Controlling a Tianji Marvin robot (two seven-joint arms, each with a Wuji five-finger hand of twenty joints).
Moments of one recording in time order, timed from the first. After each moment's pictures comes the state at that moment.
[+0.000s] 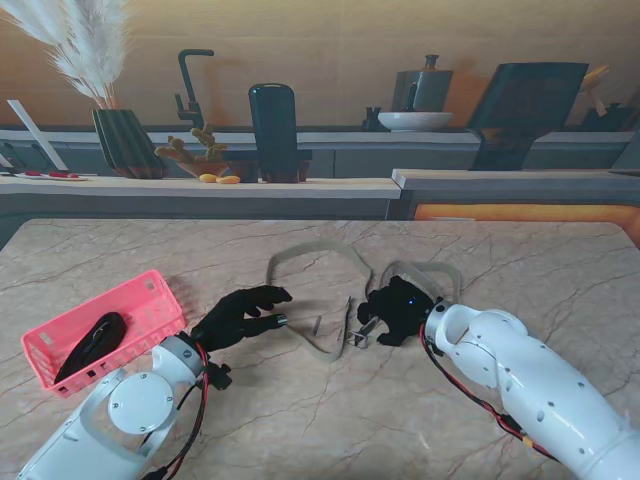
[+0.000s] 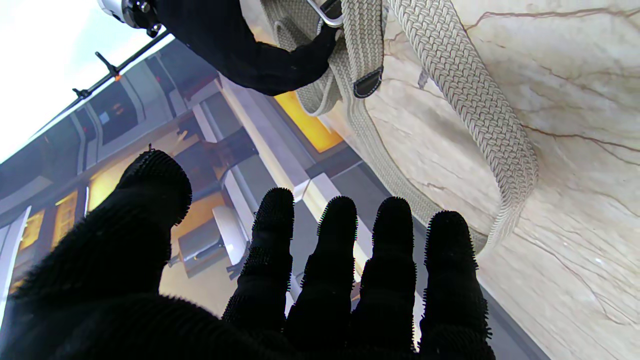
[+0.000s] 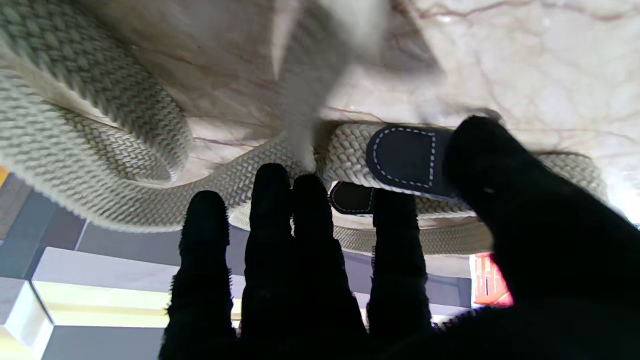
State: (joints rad) left arm 1.58 -1.12 -1.20 -1.57 0.22 -0.25 -0.06; right arm -1.19 -0.99 0.87 -1.25 -1.14 -0.34 -0.04; left_hand 0.62 -0.38 0.42 -0.07 0.57 0.09 0.38 0.51 0.65 0.21 0.24 0.35 0.50 0.28 0.35 0.52 0.17 0.29 0.79 0.53; right_hand 0.47 -0.67 0.96 -0.12 0.51 -0.18 0.72 0.49 0.61 0.12 0.57 0.37 0.60 0.05 0.48 0.47 0.27 0.18 0.75 0.58
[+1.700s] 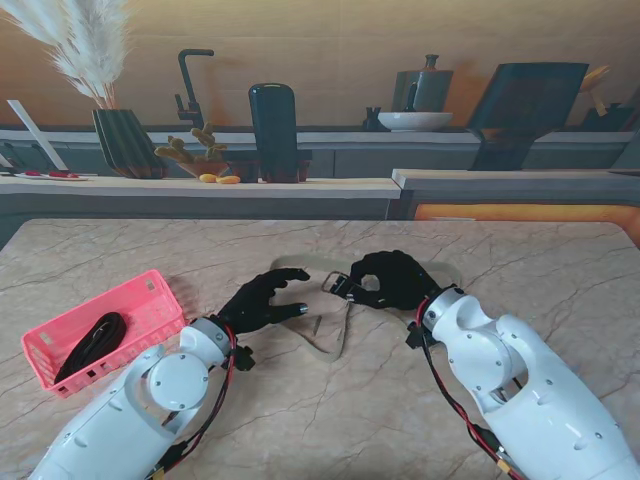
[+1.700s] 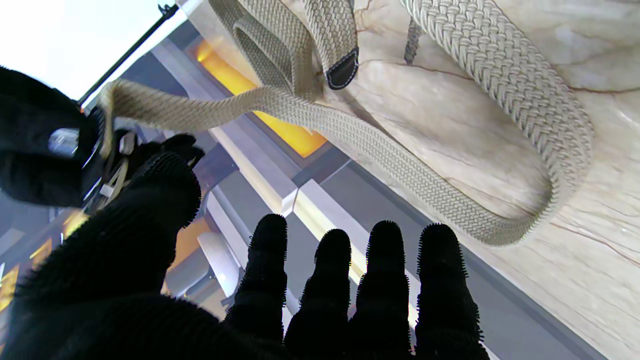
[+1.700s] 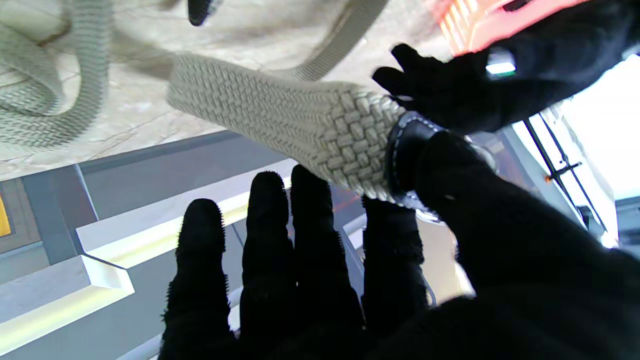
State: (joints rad) left arm 1.39 -1.14 -1.01 -1.42 0.34 -0.18 0.06; right arm -1.45 -1.07 1.18 -1.66 -0.63 -0.15 0.12; left_hand 0.62 -0.39 0.49 -0.07 0.36 0.06 0.38 0.48 0.39 0.19 0.24 0.34 0.35 0.22 0.28 0.48 0.11 0.22 0.67 0.52; right_hand 0.60 -0.53 0.88 -0.20 0.80 -0.11 0.98 0.40 0.71 0.13 0.57 0.36 0.56 0.08 0.43 0.44 0.20 0.21 0.76 0.54
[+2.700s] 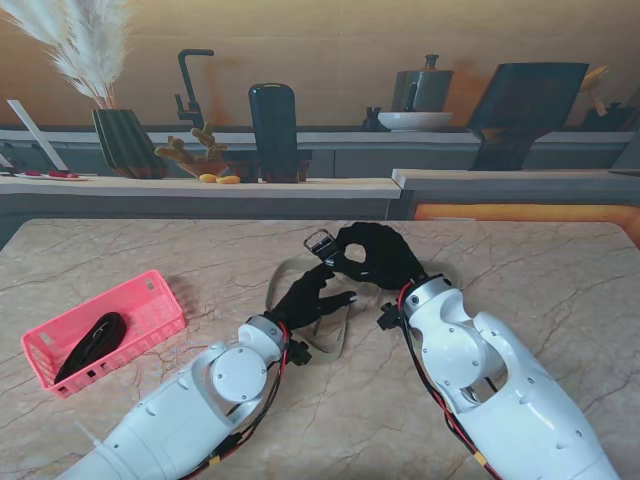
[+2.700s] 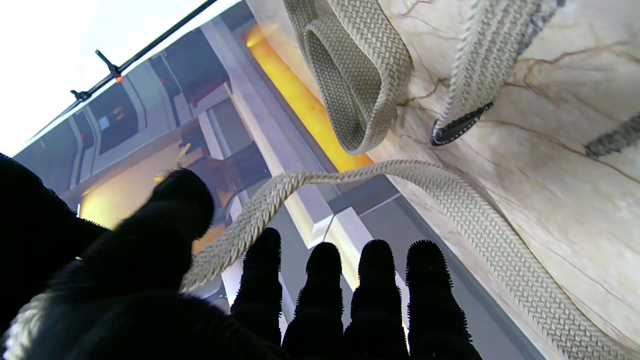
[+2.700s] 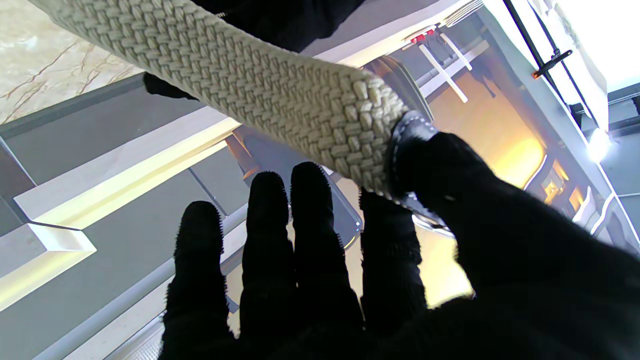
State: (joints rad) left arm 1.20 -1.28 -0.76 -1.20 0.14 -0.22 0.22; right arm -1.43 -1.13 1.12 -1.71 -0.52 -0.05 -0.07; left_hand 0.70 -0.25 0.41 -0.07 0.24 0.01 0.44 0.40 0.28 0.11 0.27 0.26 0.23 0.14 0.26 0.37 0.04 0.11 0.57 0.41; right_hand 0.60 -0.53 0.88 -0.20 0.79 -0.09 1.01 0.40 0.69 0.13 0.64 0.41 0.55 0.08 0.46 0.44 0.19 0.22 0.74 0.54
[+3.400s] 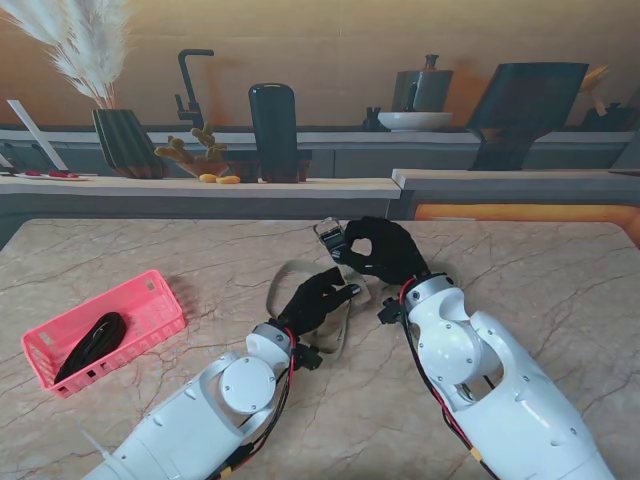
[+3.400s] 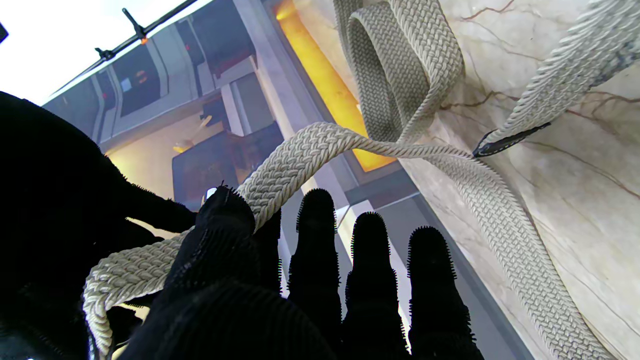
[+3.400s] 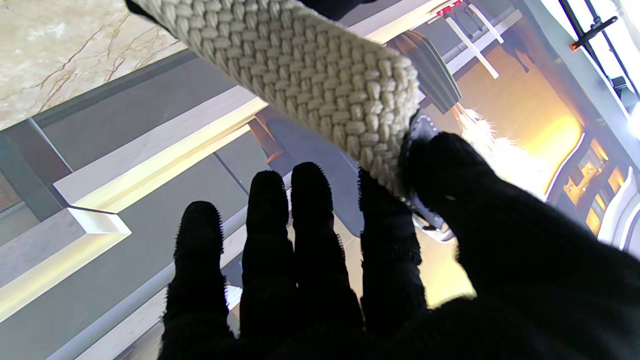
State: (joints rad) left arm 1.24 -1.32 -0.76 -1.22 0.08 -0.26 0.29; right arm -1.43 -1.15 1.12 -1.69 -0.51 0.01 -0.12; left_hand 1.12 -0.03 -0.02 -0.06 0.49 -0.02 0.75 0.53 0.66 0.05 0.40 0.31 0.39 0.10 0.40 0.39 0.07 0.14 0.78 0.42; right_hand 0.60 -0.53 0.88 -0.20 0.78 -0.09 1.04 0.39 0.69 0.13 0.67 0.41 0.55 0.08 0.48 0.44 0.19 0.22 0.74 0.54
